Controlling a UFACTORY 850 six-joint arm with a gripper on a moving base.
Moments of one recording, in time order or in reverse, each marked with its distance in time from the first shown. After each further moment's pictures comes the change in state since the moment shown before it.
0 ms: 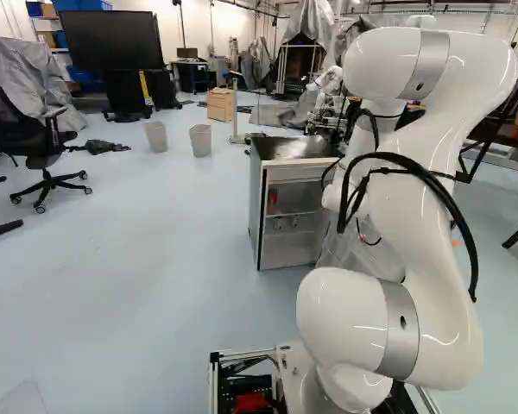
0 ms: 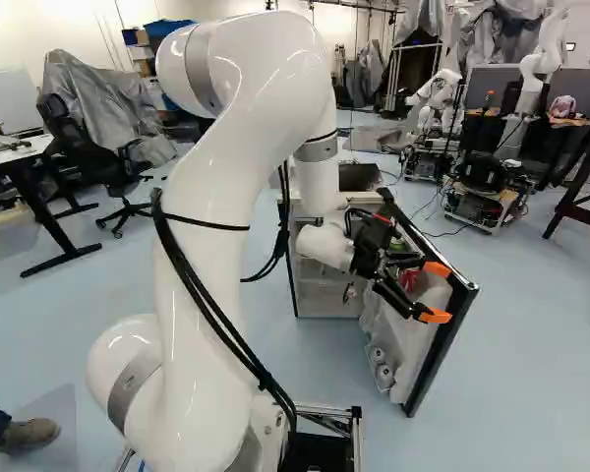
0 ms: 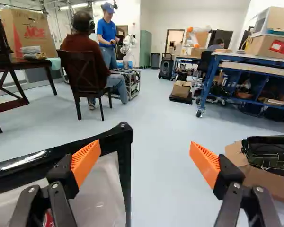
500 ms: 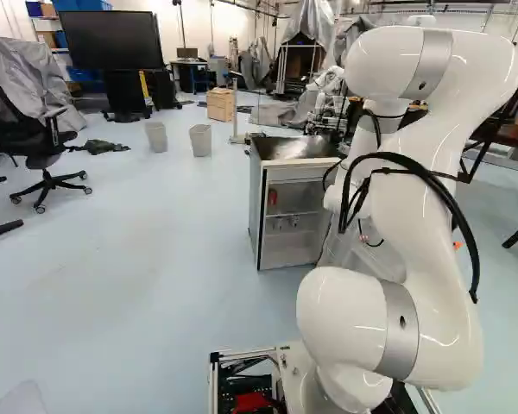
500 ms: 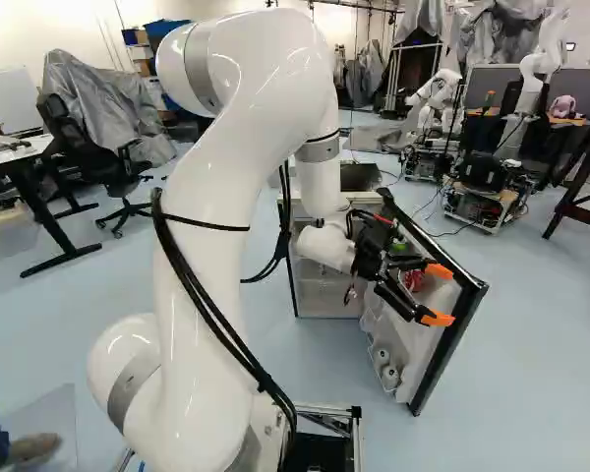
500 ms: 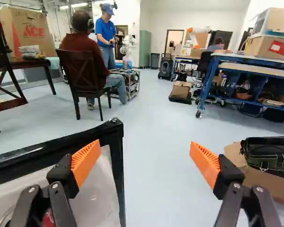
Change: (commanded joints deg) arm 0.4 1.5 3.0 -1.6 0.0 0.0
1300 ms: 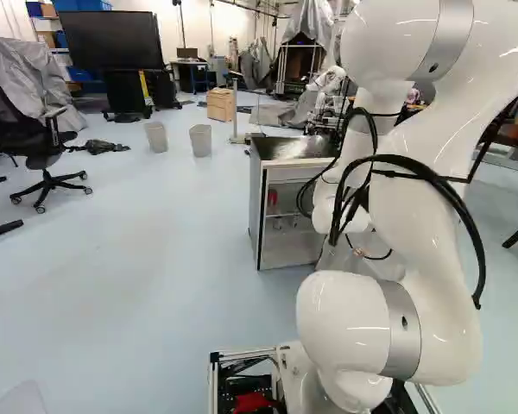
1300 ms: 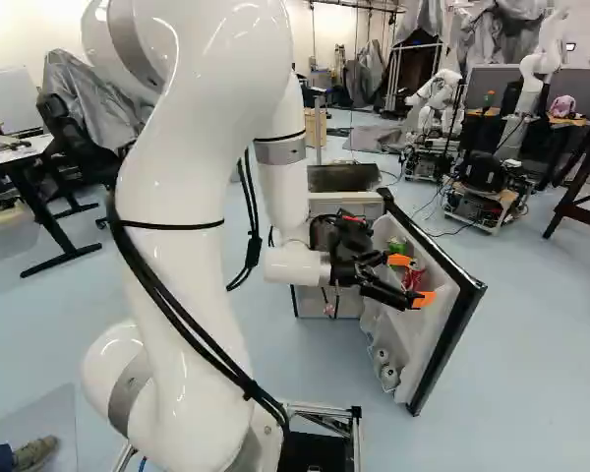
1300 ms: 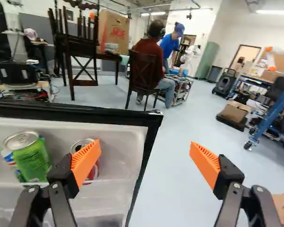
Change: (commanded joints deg) arm 6.0 9.2 16.4 -22.7 0.0 0.0
